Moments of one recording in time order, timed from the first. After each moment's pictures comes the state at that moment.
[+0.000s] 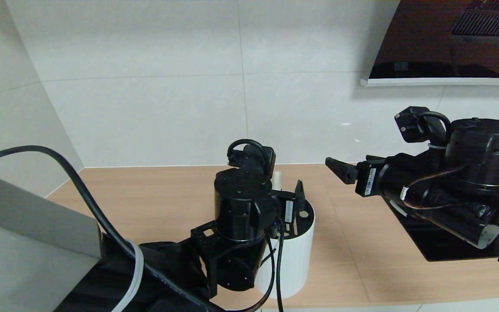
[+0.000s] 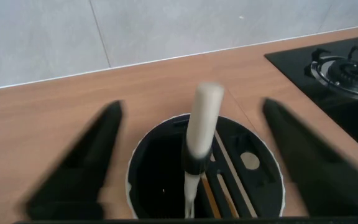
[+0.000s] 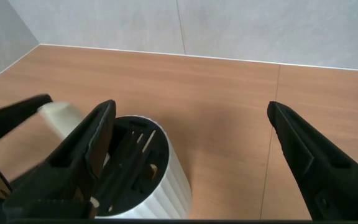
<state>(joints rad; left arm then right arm) -0.89 1.97 -0.89 -0.95 0.63 -0.11 0.62 1.61 -0.76 -0.75 -0.22 0.18</state>
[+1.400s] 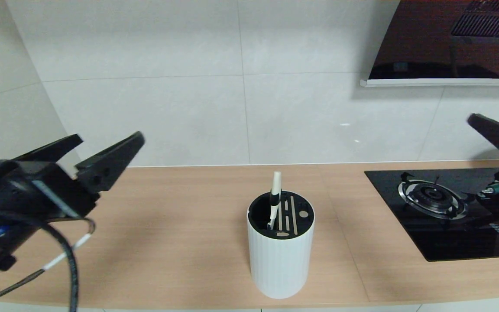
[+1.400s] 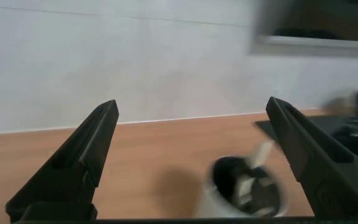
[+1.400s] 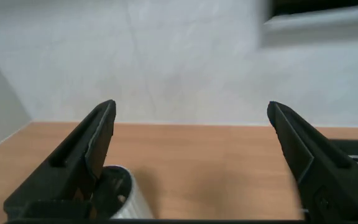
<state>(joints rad) -0.63 1.08 -0.51 -0.73 0.38 -0.08 0.43 1.03 -0.53 -0.72 -0.20 0.11</state>
